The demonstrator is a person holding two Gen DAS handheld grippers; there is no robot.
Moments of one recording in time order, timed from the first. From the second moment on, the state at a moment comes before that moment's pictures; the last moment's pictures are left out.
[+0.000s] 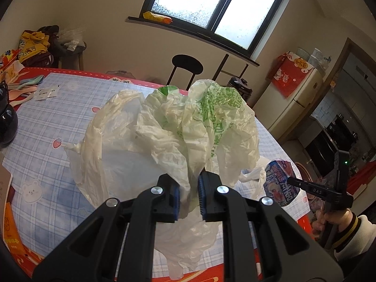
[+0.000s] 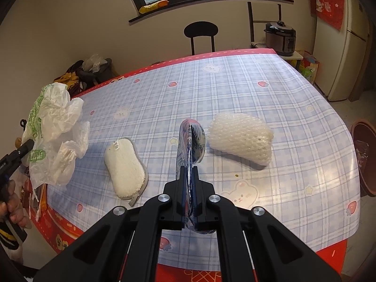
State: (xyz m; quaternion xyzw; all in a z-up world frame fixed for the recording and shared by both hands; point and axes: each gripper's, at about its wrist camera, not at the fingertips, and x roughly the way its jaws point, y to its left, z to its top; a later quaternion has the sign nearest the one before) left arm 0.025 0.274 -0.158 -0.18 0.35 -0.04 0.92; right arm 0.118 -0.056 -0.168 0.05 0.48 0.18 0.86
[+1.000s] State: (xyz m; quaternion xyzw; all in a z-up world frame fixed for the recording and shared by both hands) left arm 0.071 0.079 -0.144 -0.17 0.34 -0.03 0.92; right arm 0.165 -0.360 -0.121 0.05 0.42 0.06 0.90
